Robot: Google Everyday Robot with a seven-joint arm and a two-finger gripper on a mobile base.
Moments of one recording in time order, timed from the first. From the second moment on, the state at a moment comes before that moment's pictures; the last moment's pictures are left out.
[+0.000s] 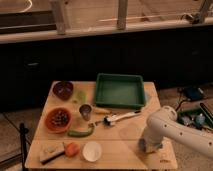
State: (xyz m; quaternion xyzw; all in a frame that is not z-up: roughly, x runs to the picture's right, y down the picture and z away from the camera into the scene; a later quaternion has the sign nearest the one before) arm 0.230 0.303 0.750 -0.36 -0.05 -0.07 0.93
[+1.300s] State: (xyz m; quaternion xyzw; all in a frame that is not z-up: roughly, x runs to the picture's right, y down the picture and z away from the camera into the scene) arm 0.240 0.219 0.729 -0.34 -0.03 -0.08 0.94
